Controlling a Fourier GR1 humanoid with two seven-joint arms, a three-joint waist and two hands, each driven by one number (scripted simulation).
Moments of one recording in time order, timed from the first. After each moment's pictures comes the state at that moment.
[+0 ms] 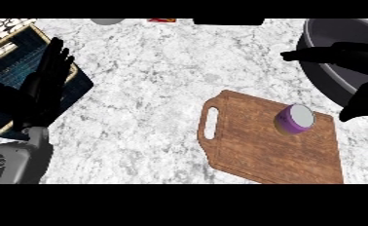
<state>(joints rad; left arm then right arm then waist) -0.23 0.35 -0.03 -1.60 0.23 0.26 0.20 -0.70 -0.92 0.48 -1.16 0.19 0.62 -0.54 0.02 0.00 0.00</state>
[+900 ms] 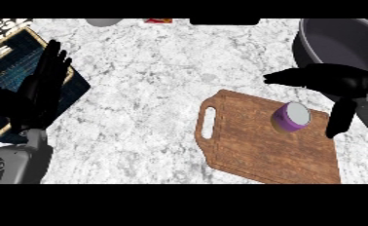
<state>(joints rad) -0.21 0.32 0.01 -1.61 0.19 0.23 0.21 -0.62 -0.83 0.51 -1.23 0.41 0.64 -0.45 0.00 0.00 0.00</state>
